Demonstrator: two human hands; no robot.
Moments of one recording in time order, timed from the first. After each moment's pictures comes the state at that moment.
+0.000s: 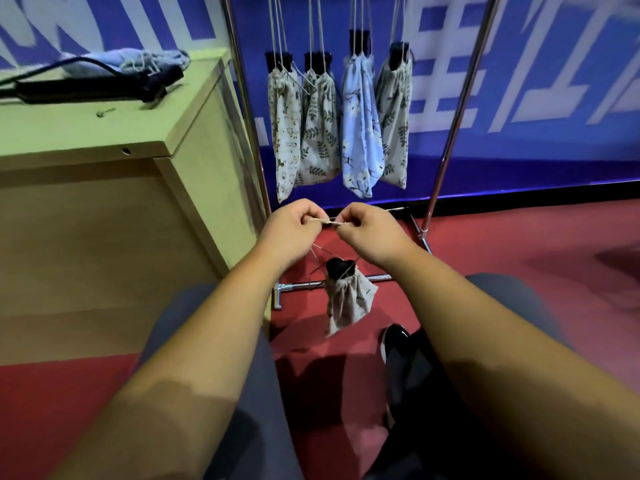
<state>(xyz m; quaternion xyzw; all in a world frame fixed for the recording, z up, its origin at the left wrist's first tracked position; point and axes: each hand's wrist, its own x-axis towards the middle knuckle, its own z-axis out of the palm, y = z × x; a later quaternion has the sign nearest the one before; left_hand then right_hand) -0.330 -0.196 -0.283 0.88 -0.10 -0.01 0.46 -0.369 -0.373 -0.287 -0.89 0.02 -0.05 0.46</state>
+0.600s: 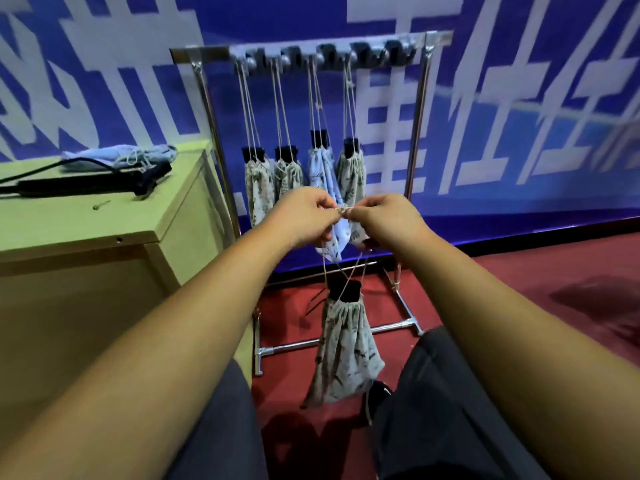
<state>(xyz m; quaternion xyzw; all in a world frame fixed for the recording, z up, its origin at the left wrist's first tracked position) -0.320 -0.277 -0.125 0.86 -0.20 -0.06 0.47 -0.378 -0.438 -0.140 -0.80 0.11 -0.12 0.57</state>
